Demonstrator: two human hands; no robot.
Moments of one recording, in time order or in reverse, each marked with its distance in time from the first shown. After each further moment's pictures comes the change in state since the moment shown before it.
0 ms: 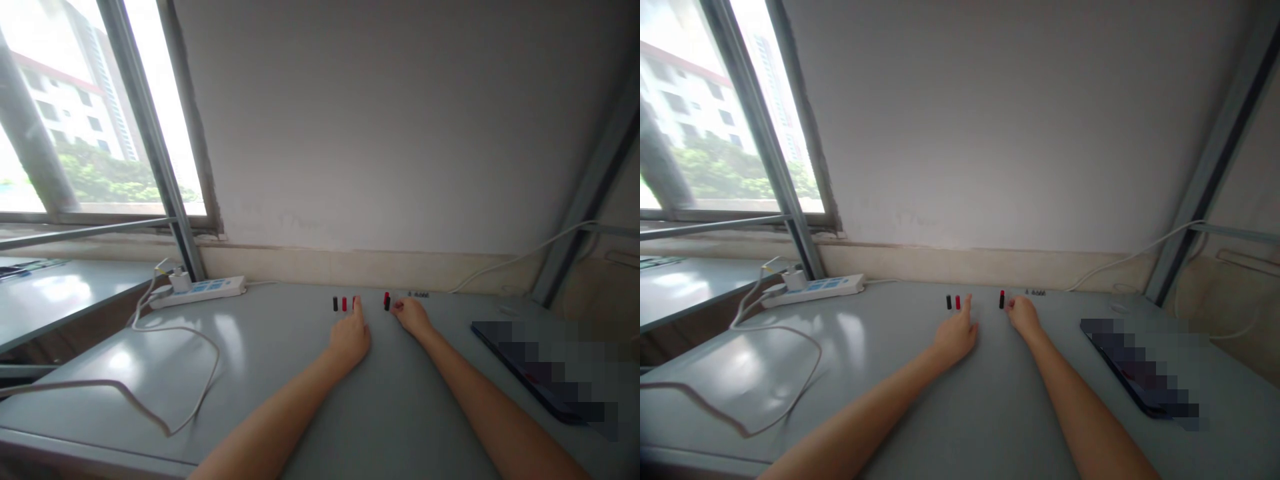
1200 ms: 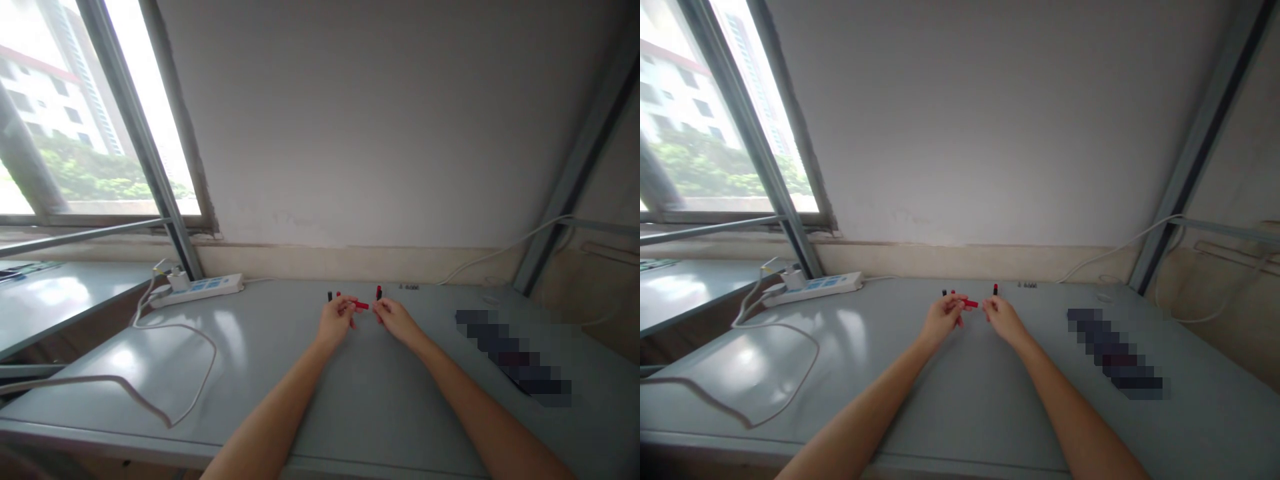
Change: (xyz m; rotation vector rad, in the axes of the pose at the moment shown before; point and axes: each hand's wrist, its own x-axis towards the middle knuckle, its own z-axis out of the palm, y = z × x) left_hand 0.006 -0.013 -0.004 -1.122 0.114 -0.054; right_hand -0.046 -0.031 -0.007 0.691 -0.110 -0.133
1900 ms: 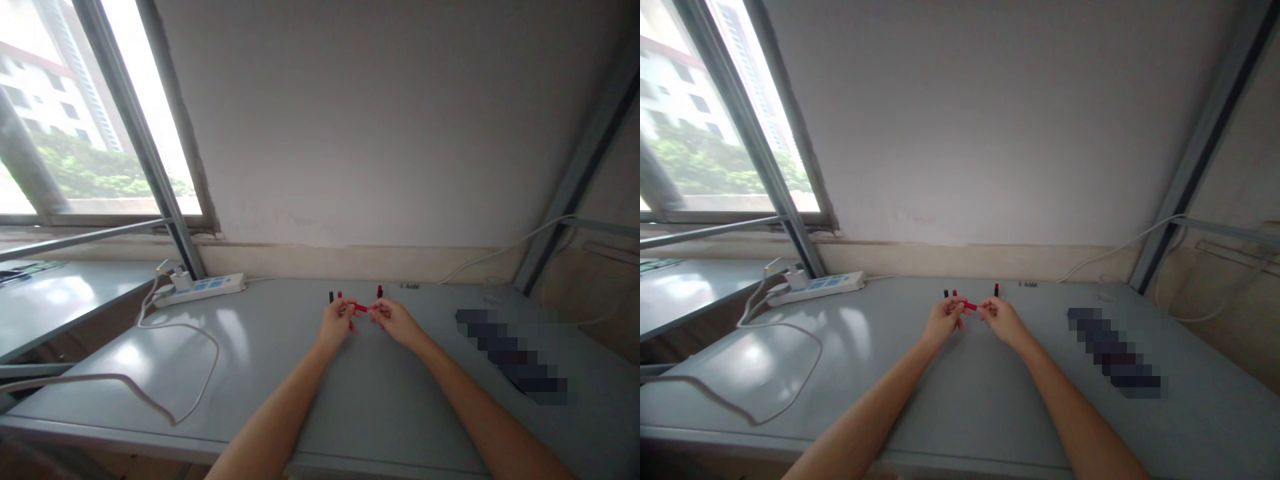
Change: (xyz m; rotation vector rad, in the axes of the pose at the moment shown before) left_hand -0.004 0.000 -0.001 -0.019 0.045 -0.083; right_hand -0.008 -0.005 -0.002 0.125 -0.099 -0.033
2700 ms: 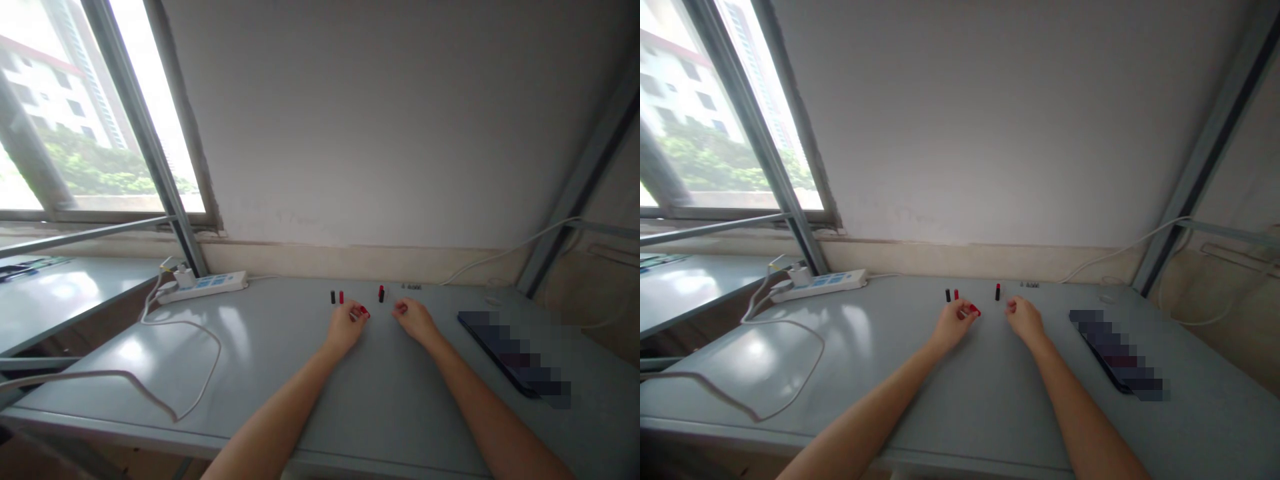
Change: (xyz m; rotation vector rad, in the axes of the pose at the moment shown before) left_hand 0.001 -0.007 0.008 0.446 -0.016 0.189; right_hand 0.007 0.024 -0.030 -0.674 0.234 0.199
